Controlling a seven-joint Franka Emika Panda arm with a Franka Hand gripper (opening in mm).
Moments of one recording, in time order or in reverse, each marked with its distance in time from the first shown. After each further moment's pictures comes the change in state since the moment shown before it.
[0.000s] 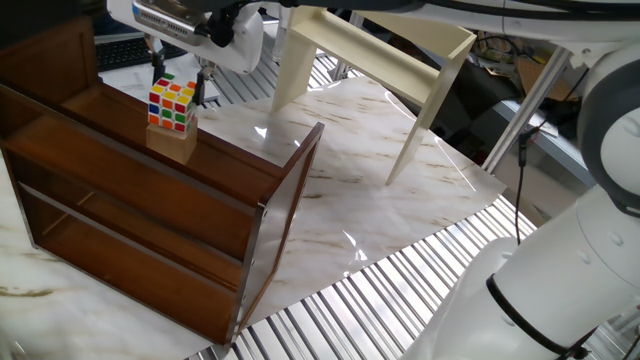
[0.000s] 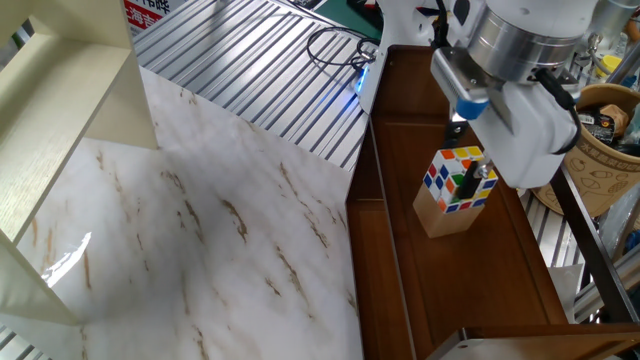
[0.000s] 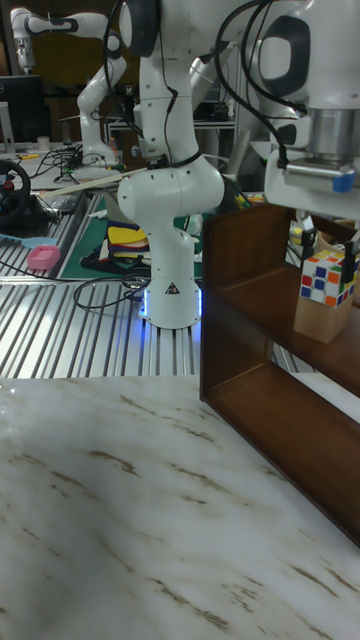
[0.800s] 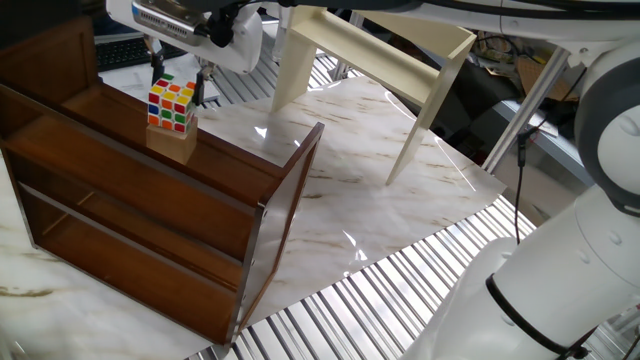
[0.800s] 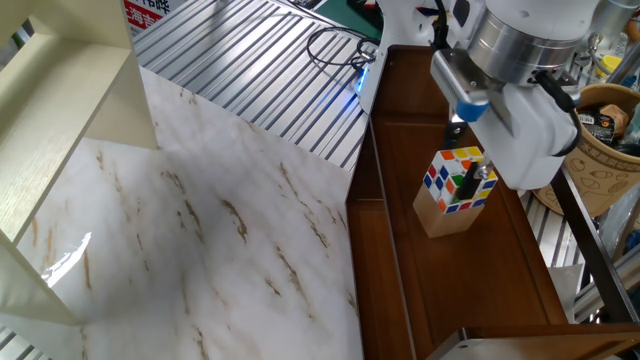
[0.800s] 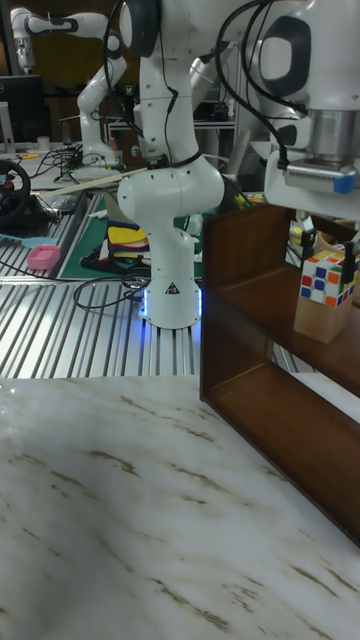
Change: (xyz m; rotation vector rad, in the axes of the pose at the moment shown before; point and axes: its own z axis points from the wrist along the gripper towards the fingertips) arm 0.000 0.000 0.001 0.004 0.003 -0.012
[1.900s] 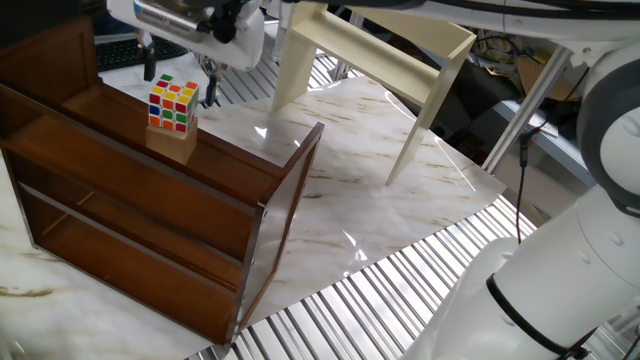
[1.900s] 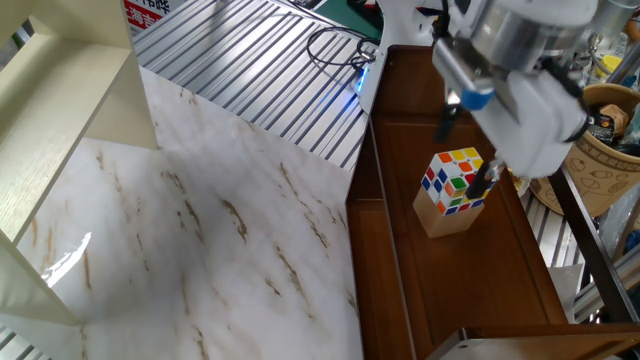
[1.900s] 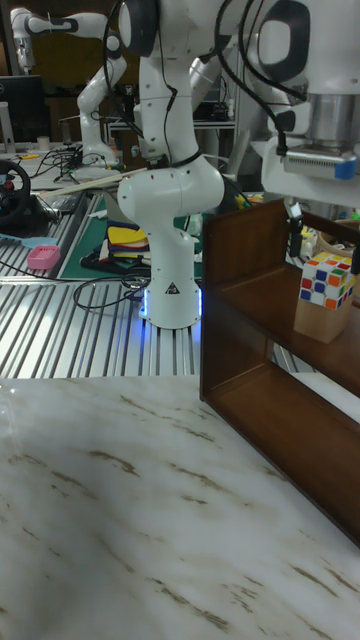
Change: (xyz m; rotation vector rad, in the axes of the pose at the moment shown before) arm -0.001 -0.004 -0.016 0.006 0.002 -0.036
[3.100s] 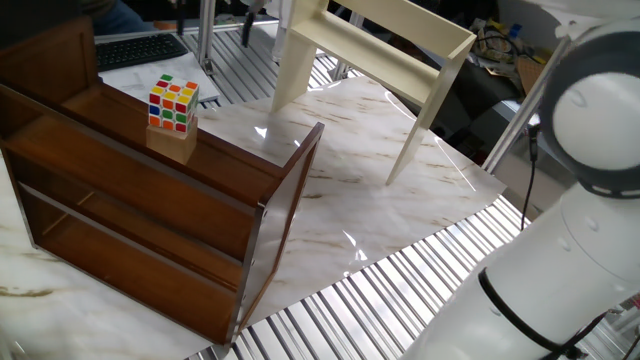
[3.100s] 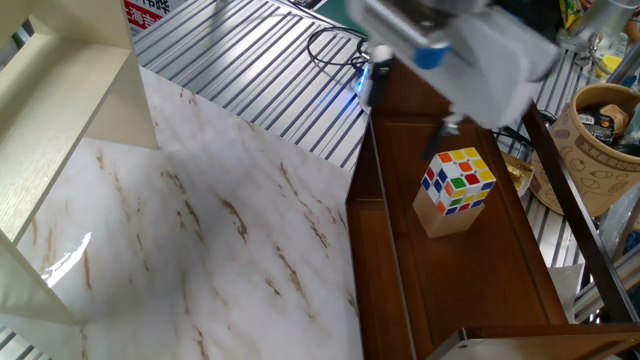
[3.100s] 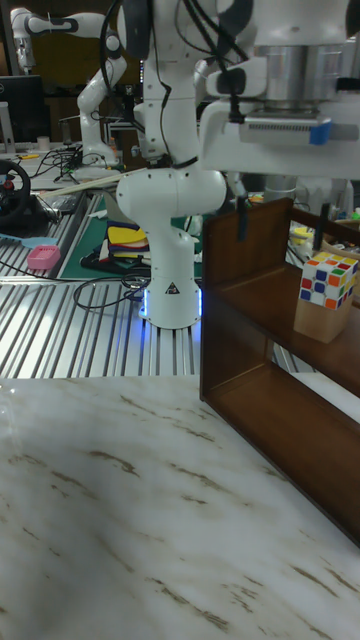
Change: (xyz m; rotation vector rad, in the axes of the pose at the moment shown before) arm -0.083 -0.020 -0.046 0.038 0.027 -0.398
